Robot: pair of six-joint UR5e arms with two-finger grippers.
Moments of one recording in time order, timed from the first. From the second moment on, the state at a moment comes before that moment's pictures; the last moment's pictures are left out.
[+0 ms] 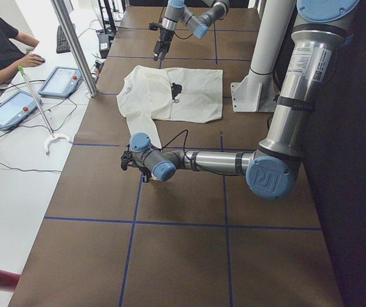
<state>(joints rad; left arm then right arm) -1.07 -1.79 -1.33 -2.21 -2.31 -0.72 0.70 -0.90 1.67 -1.14 1.87 1.63</state>
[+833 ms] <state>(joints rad) -0.99 -2.01 -1.56 -2.17 -2.32 -1.19 0.81 -1.10 1.79 -1.13 1.95 1.43</state>
